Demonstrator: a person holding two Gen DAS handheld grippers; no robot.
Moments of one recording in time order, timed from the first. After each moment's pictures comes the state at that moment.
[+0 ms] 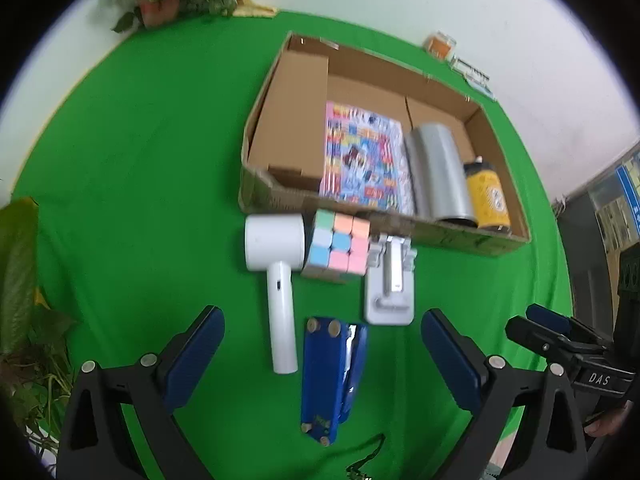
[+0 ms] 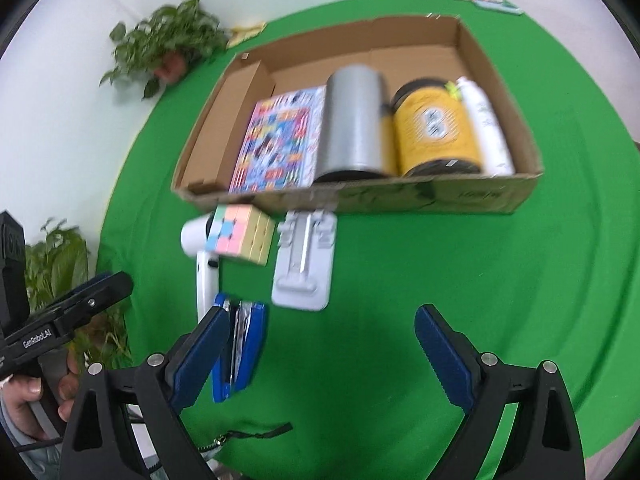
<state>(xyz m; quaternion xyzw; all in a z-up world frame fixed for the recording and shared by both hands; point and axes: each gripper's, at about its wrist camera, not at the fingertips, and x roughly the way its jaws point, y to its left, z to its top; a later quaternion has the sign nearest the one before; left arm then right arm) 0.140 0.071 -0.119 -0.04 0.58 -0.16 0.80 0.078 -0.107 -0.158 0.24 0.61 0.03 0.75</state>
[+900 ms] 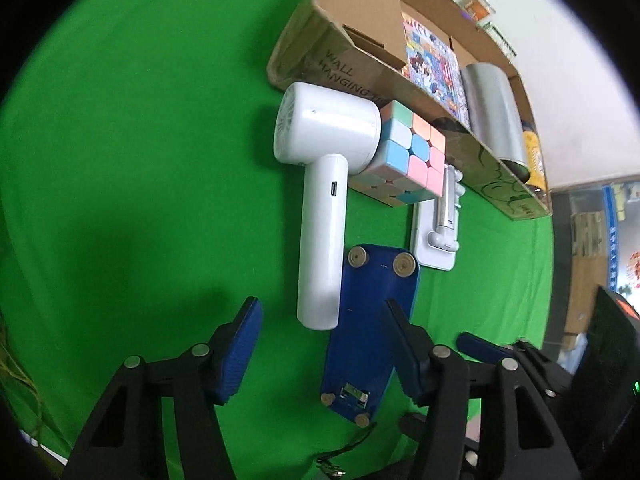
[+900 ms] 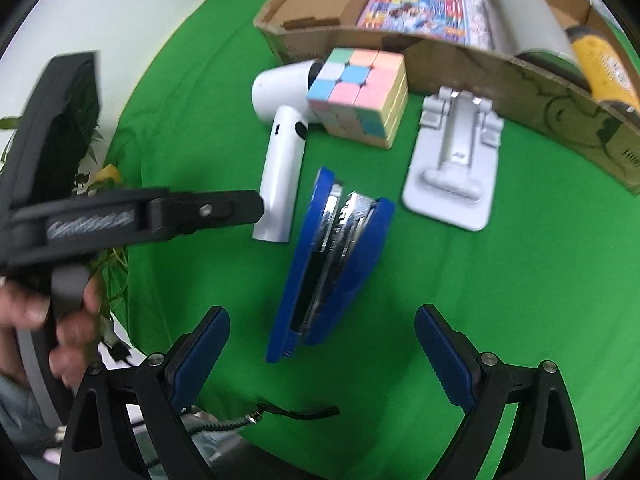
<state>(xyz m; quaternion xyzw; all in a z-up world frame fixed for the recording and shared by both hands) 0.137 0.127 -0.215 -0.13 0.67 -0.19 0.70 0.076 0.039 -0.226 0.18 0.69 0.14 0.69</state>
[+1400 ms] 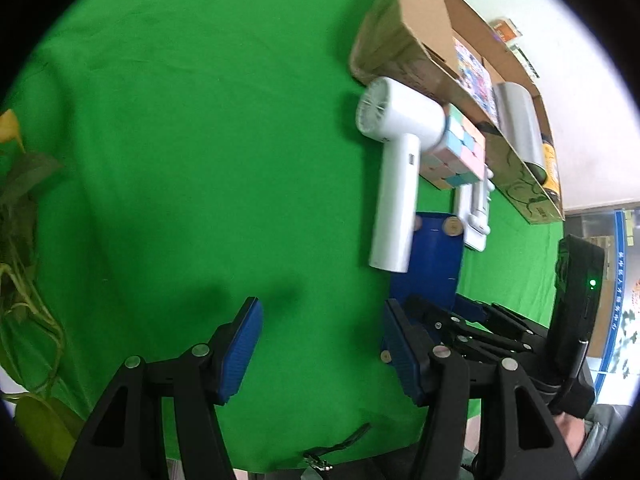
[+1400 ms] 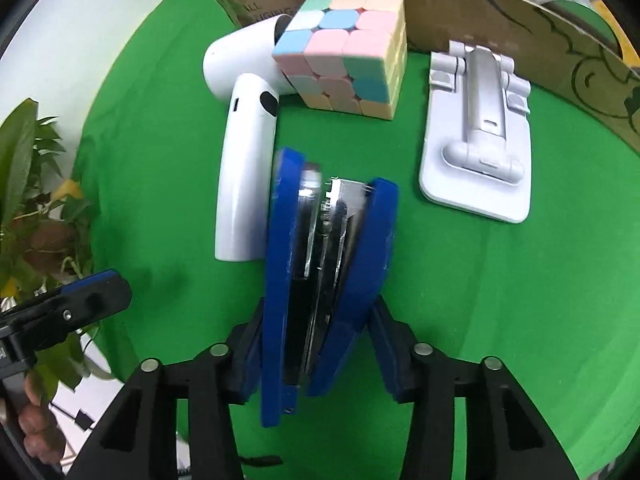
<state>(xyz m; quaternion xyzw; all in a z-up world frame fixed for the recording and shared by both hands) 0.100 0.181 -0.212 -0.15 0.67 -0.15 0.71 0.092 0.053 -0.274 0.18 0.71 0.10 0.67</state>
